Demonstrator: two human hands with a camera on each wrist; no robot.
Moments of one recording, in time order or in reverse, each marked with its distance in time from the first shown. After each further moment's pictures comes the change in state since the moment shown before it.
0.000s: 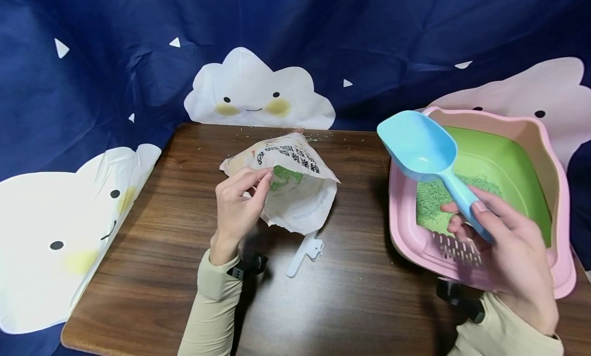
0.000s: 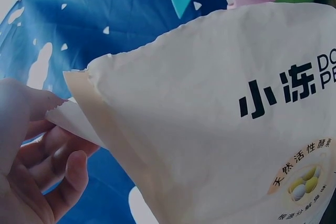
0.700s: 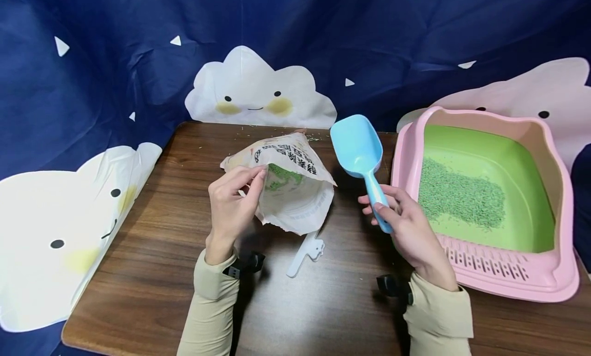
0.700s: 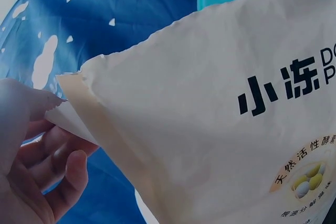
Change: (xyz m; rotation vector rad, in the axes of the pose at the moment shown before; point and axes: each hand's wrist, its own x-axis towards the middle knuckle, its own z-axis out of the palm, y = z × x) left_hand 0.001 -0.004 -0.008 0.035 0.030 0.004; right_hand 0.043 0.061 0.074 -0.374 -0.053 0.297
